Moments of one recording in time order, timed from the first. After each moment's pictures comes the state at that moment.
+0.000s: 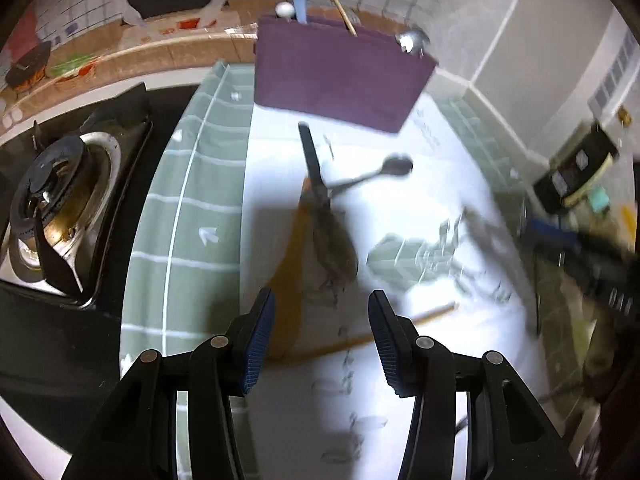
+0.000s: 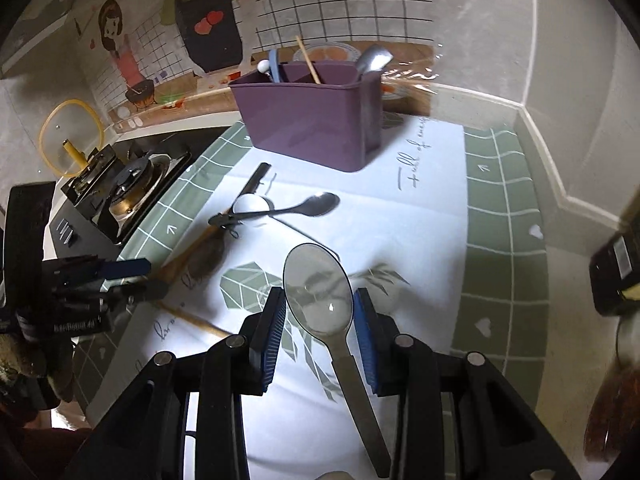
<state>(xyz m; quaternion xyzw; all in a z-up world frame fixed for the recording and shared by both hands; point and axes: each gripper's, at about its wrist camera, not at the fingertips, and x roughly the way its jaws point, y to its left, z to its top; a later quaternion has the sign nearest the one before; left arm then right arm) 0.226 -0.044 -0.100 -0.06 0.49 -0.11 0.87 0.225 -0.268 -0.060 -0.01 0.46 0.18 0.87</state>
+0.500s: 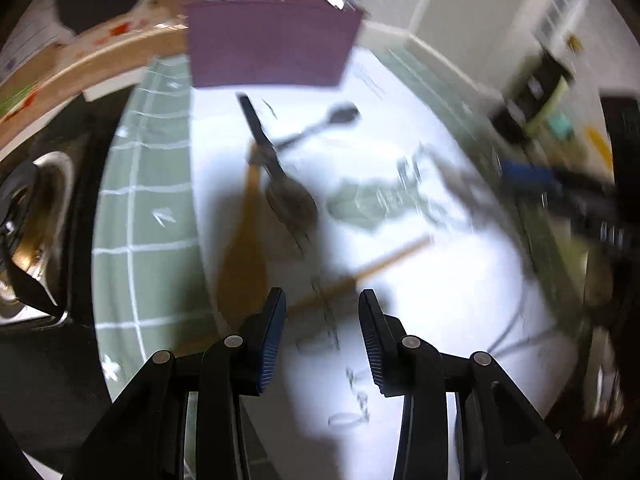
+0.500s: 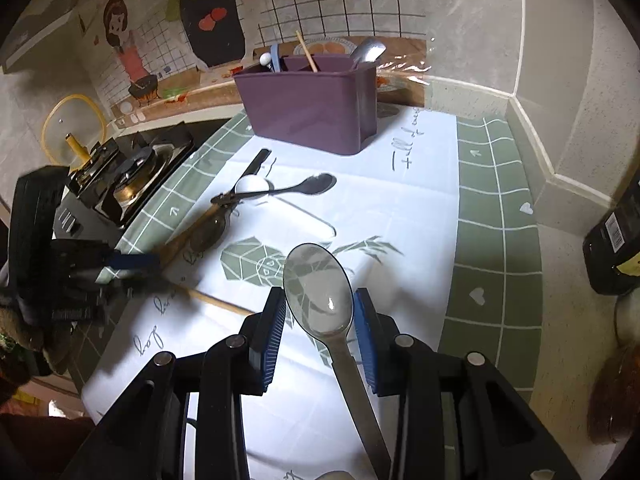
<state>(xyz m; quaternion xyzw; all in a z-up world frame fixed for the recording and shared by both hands) 0.204 -0.057 -0.120 0.03 0.52 -0.22 0.82 0.203 -0.274 -0.065 -0.01 0.47 0.19 0.86</state>
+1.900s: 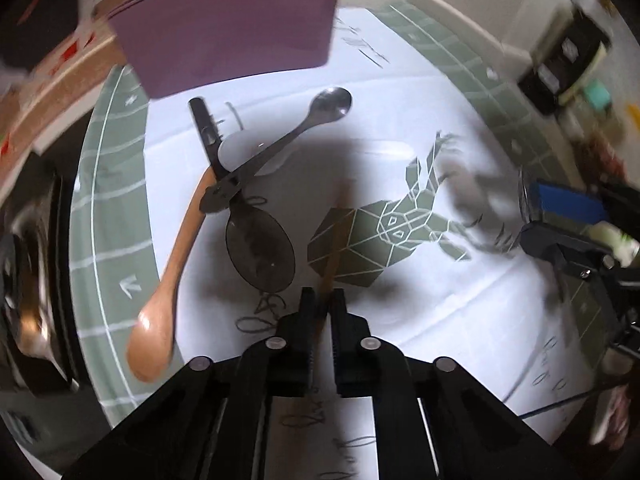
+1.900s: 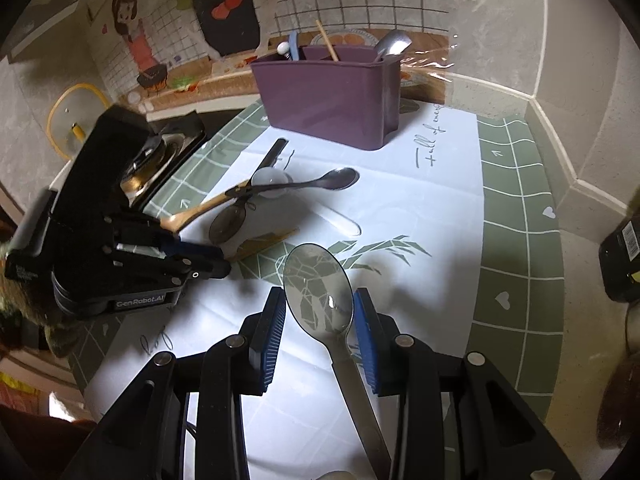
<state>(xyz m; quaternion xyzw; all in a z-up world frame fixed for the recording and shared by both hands) 0.265 -0.107 -0.121 0.08 0.57 -0.19 0.79 0.206 -0.256 -0.068 -0.02 0.47 0.20 0.86</state>
